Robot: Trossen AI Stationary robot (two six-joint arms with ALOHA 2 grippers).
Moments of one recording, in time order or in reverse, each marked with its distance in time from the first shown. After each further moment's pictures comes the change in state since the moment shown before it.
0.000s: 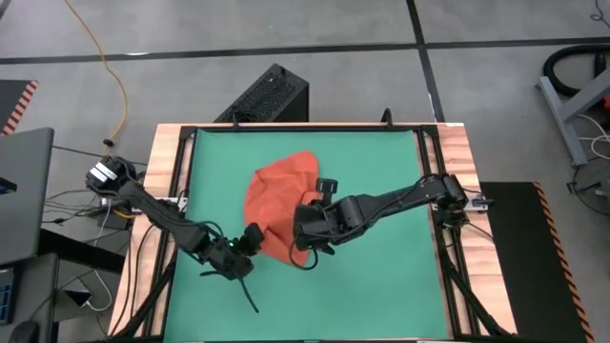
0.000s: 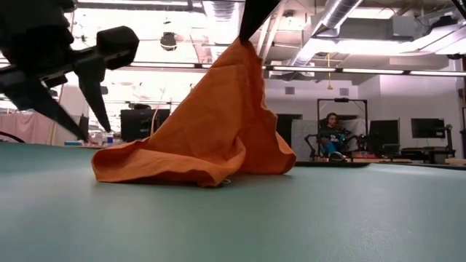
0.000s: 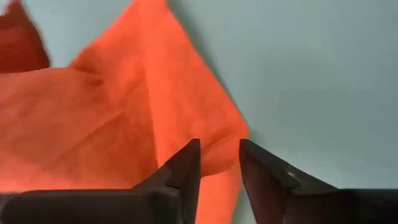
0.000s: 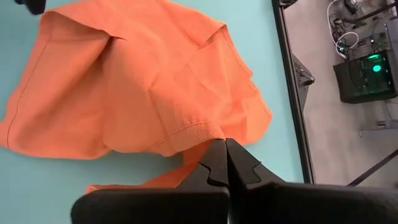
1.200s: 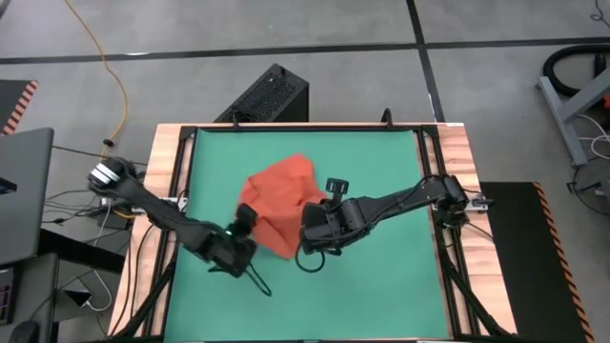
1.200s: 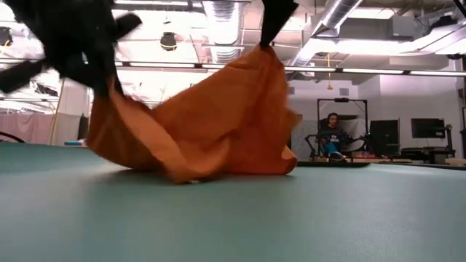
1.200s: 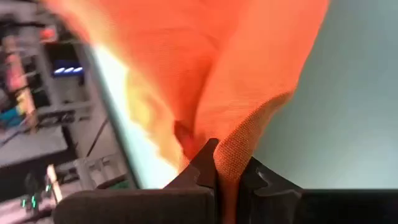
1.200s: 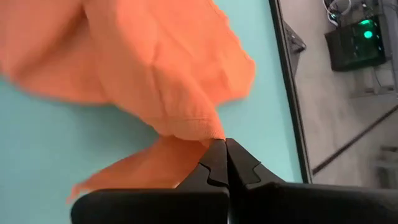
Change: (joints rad) left arm 0.020 -0.045 0.146 -0.414 -0.335 -0.316; right arm 0.016 0.000 0.000 -0.197 0.014 0.162
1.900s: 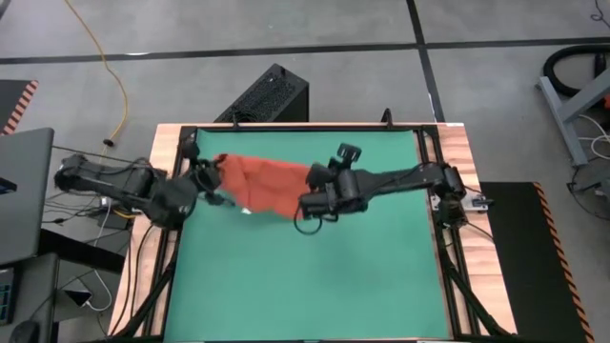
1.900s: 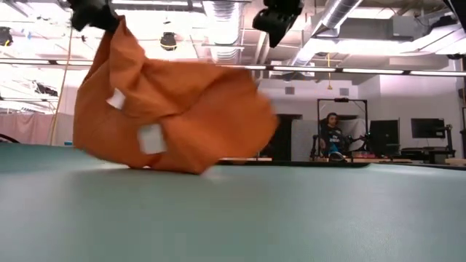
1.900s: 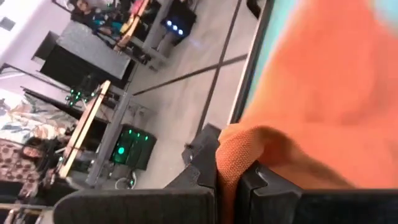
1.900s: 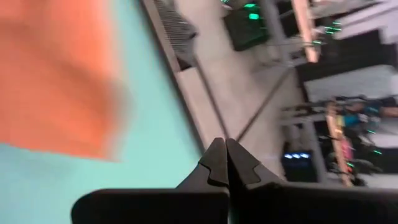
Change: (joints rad) left arm 0.355 -0.614 0.000 0.086 -0.215 0.151; right arm -0.184 -0.029 0.000 -0.140 0.355 0.044
